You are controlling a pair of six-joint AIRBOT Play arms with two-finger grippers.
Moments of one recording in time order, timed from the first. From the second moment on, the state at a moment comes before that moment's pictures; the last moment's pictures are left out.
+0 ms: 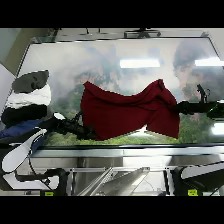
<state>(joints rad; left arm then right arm) -0.08 -1.51 0.62 0.64 -1.14 -1.10 -0.58 -1.71 1.03 -0.63 1.22 0.64</state>
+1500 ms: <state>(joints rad) 0.73 -0.90 1.62 0.06 -1.48 -0.92 -0.72 -0.62 1.31 0.04 0.98 0.60</state>
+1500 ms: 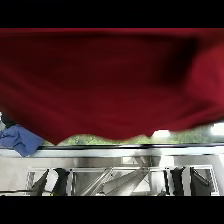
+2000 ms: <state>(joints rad) 0.16 -1.52 1.53 0.57 -1.19 -0.93 -0.34 -1.40 1.26 -0.31 1.06 0.72</state>
